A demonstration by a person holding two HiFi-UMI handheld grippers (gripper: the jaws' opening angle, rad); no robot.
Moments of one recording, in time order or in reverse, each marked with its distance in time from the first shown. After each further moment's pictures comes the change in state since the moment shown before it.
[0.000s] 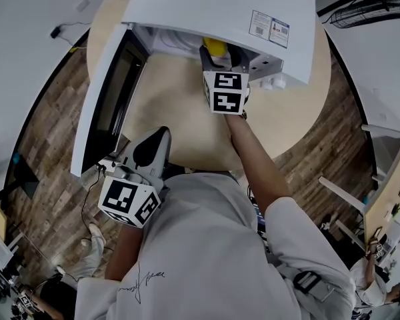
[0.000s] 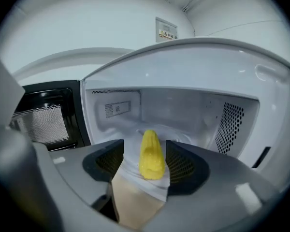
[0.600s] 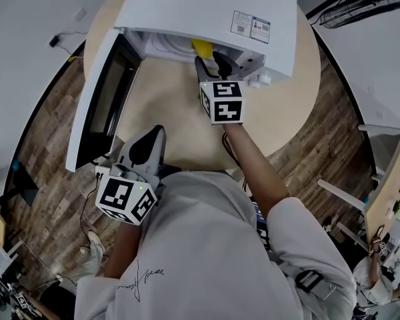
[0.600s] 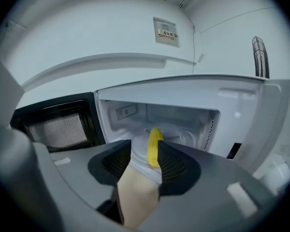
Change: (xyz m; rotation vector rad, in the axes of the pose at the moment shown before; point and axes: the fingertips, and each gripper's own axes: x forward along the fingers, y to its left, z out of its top) left arm -0.001 -0.021 0.003 0.034 -0.041 0.002; right arm -0.044 0.004 0.000 0.048 0.020 0.106
